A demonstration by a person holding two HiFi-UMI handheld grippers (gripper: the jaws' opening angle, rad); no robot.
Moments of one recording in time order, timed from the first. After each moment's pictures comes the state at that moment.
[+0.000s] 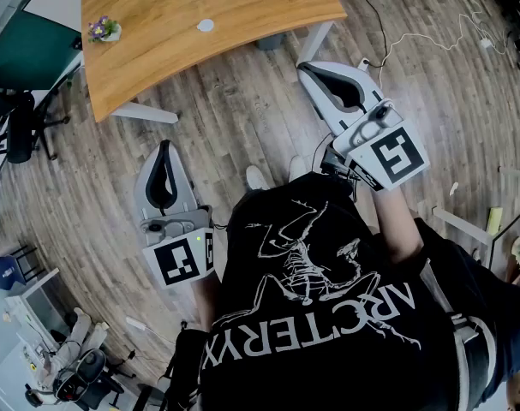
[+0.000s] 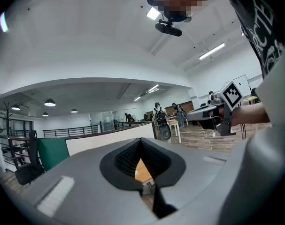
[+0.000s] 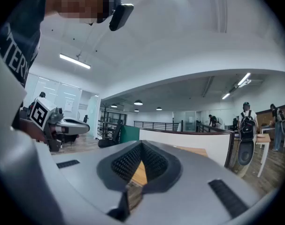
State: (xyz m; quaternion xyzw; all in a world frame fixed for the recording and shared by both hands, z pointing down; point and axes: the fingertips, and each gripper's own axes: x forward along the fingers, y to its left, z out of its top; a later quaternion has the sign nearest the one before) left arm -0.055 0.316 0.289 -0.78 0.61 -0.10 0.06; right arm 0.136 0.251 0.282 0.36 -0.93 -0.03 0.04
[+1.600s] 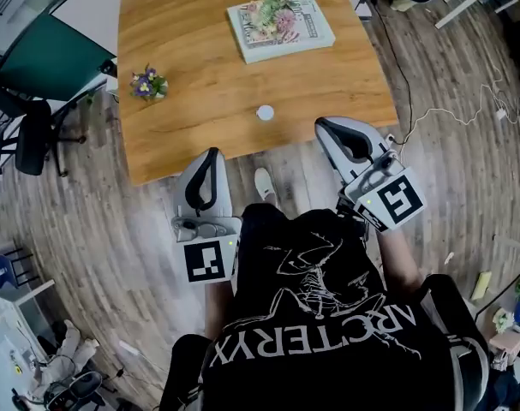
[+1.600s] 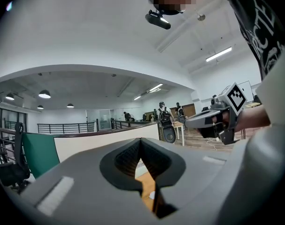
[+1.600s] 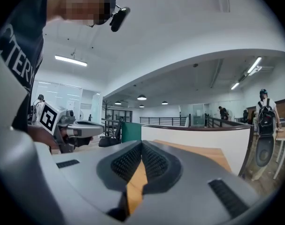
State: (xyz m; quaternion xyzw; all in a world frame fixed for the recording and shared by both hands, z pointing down) left arm -0.132 0.060 0.309 -0.80 0.59 -0.09 0.01; right arm 0.017 0.021 0.300 0.31 -0.95 0.00 0.06
